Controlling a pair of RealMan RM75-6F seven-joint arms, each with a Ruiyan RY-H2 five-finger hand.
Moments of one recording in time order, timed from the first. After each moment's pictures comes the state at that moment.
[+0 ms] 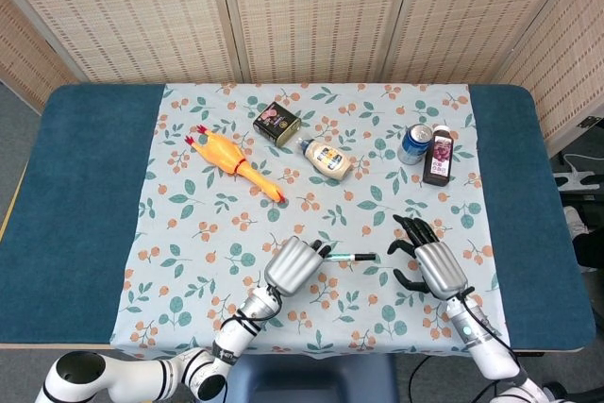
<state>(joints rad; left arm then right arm) -0.81 -2.05 -0.19 -1.23 1.39 1.09 0.80 0.33 -1.50 0.04 -1.38 -1.58 1.22 0.17</state>
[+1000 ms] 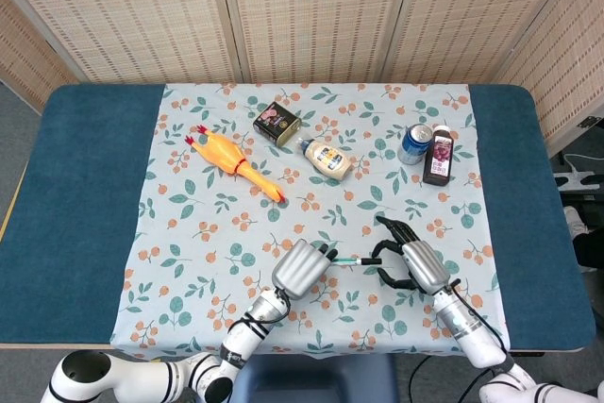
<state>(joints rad) -0.83 -2.07 -0.20 -1.28 1.32 1.07 0.87 0.41 -1.58 0.01 -1.25 -1.60 1.19 0.45</state>
